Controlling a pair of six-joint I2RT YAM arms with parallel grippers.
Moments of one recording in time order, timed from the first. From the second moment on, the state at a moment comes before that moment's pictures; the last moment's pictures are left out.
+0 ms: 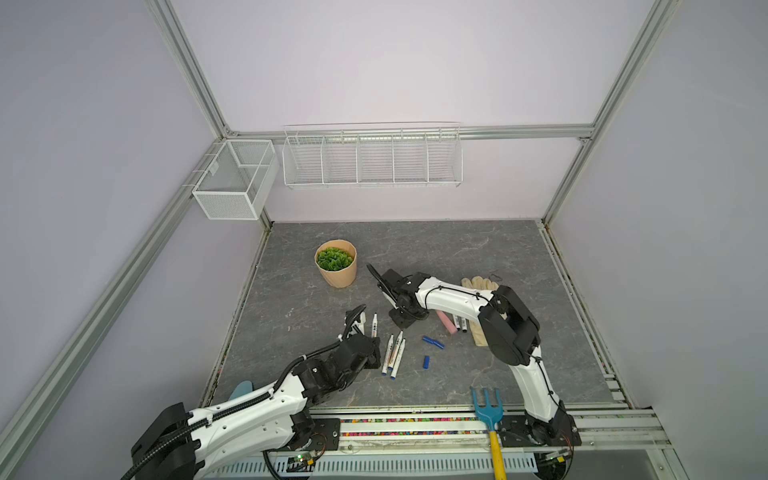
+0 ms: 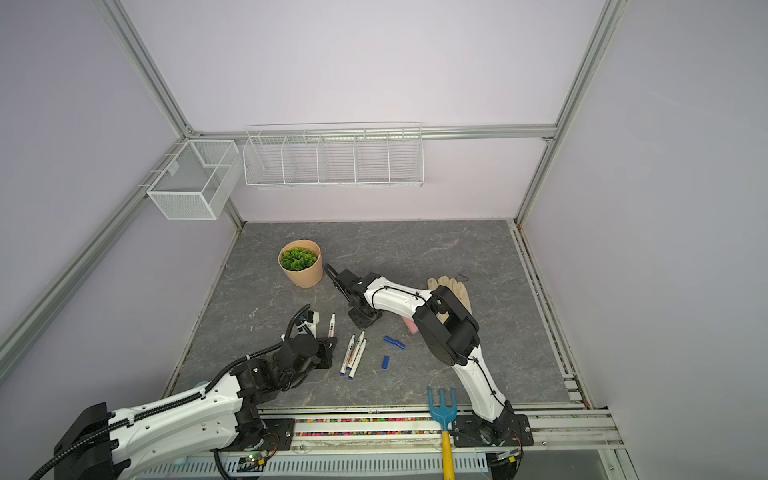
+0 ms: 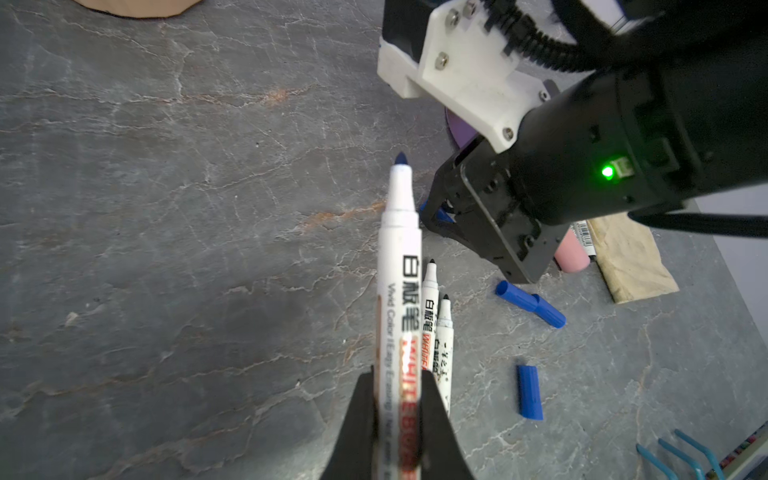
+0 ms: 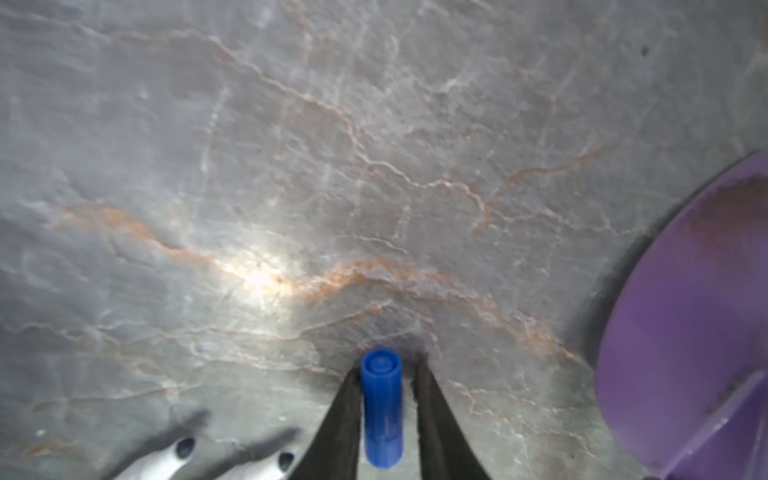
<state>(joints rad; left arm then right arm) -1.01 0.89 0.38 -0.18 -0.34 -0.82 0.89 2.18 1.66 -0.87 0.12 0.15</state>
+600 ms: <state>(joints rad) -1.02 1.05 0.43 -0.01 -0.15 -0.72 0.57 1.49 1.16 -0.39 -0.40 0.41</state>
